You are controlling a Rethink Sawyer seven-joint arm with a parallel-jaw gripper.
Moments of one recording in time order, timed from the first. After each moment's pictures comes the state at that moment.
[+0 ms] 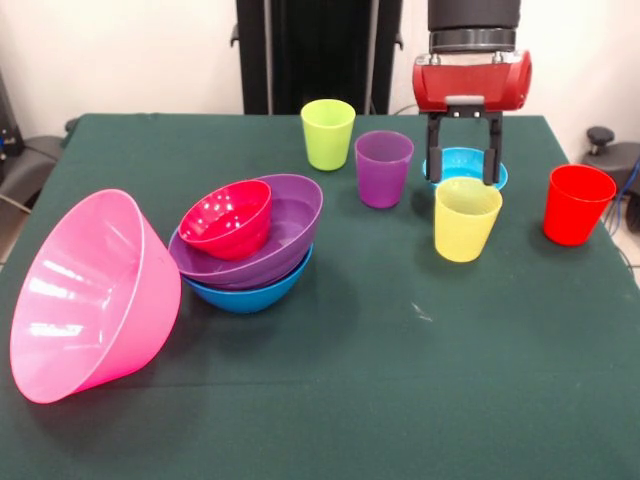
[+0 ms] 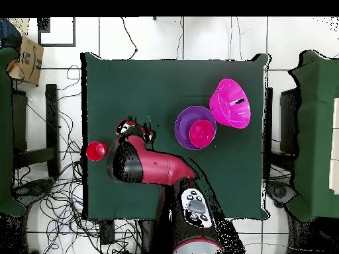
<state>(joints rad) -0.16 -0.76 0.11 1.98 0.10 -0.11 2.05</state>
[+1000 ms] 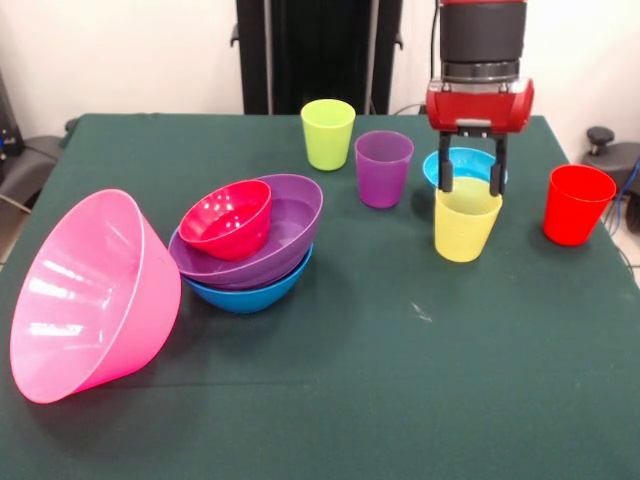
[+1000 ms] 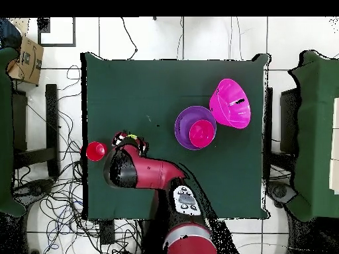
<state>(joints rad) -0.13 -0.67 0.11 2.01 0.10 -0.11 2.05</state>
